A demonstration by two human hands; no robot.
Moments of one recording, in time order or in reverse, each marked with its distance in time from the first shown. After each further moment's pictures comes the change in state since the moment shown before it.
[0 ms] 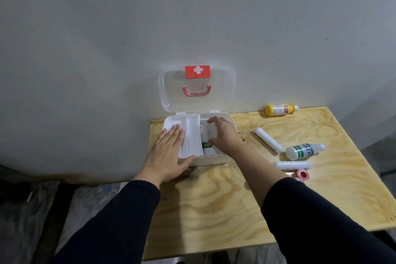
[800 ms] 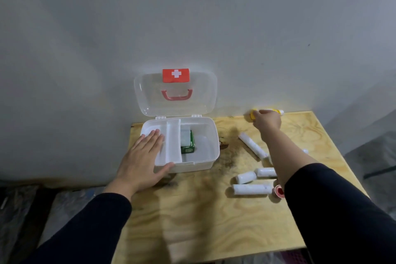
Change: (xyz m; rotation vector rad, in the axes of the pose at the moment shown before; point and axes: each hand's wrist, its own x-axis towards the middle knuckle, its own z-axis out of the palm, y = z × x) left_hand 0.004 -0.002 0.008 -0.026 0.079 0.005; right_hand 0.030 0.113 -0.094 0.649 0.443 0.672
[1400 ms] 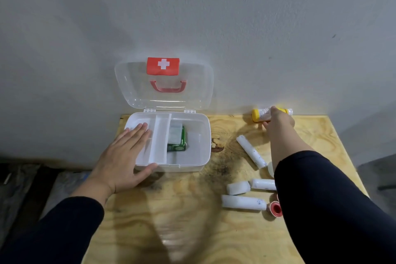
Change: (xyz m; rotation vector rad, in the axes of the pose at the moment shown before) left_hand 0.009 0.002 -0.004 0.040 -0.062 -0.022; right_hand 0.073 0.000 -0.002 0.486 0.168 0.498
